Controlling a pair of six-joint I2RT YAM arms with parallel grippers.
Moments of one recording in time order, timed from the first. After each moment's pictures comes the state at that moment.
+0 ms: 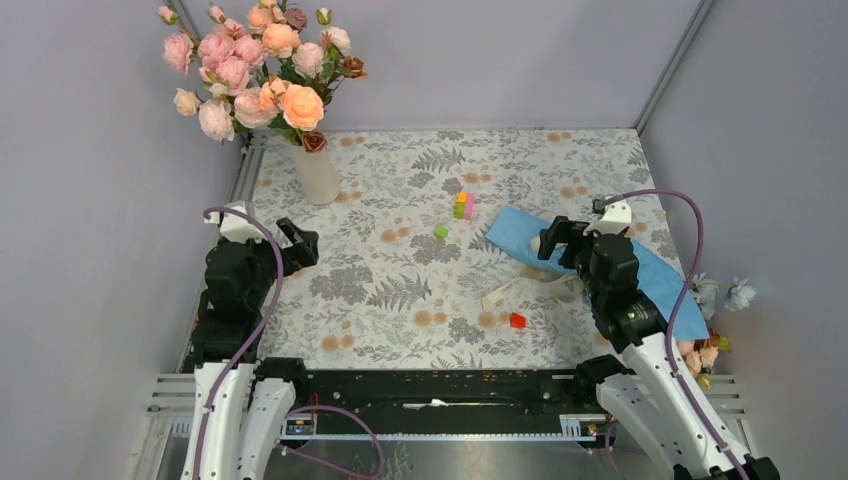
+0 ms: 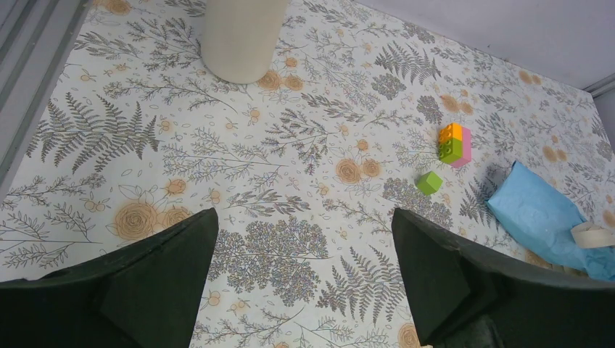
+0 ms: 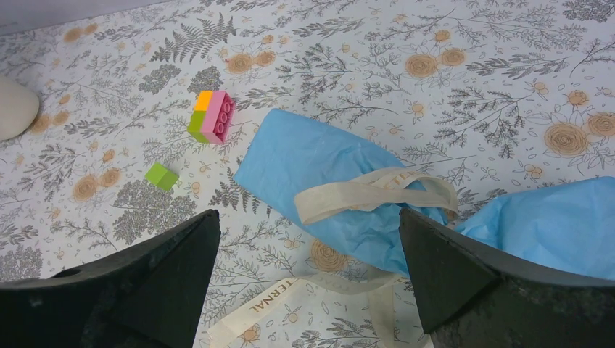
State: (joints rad) left arm -0.02 0.51 0.74 -0.52 0.05 -0.37; right arm 0.31 0.64 0.58 -0.24 0.23 0.29
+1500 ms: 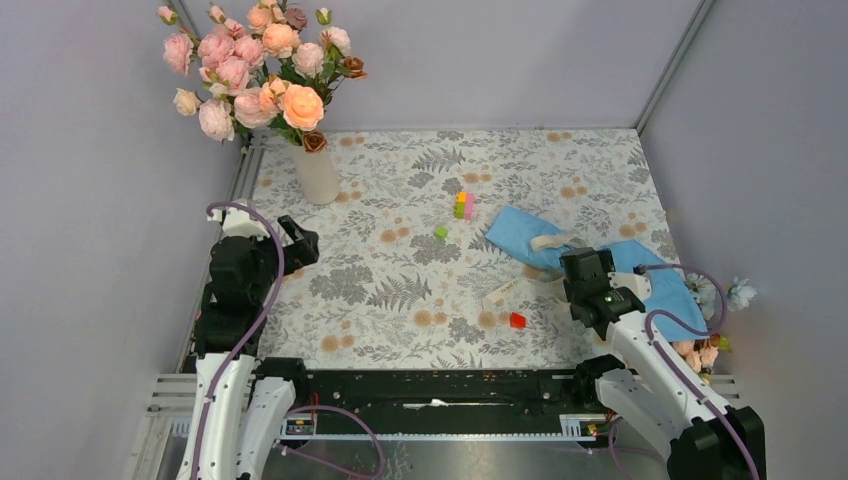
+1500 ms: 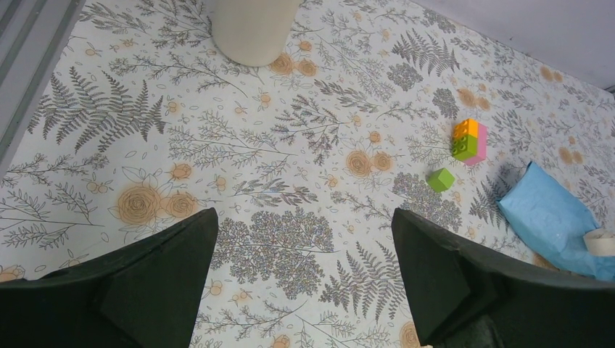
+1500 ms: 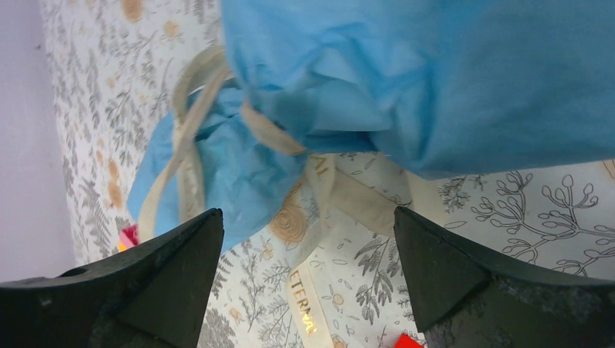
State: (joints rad) left arm -0.02 0.56 0.74 -0.54 0.02 -0.39; right arm 0.31 0.82 0.51 -0.63 0.58 1.53
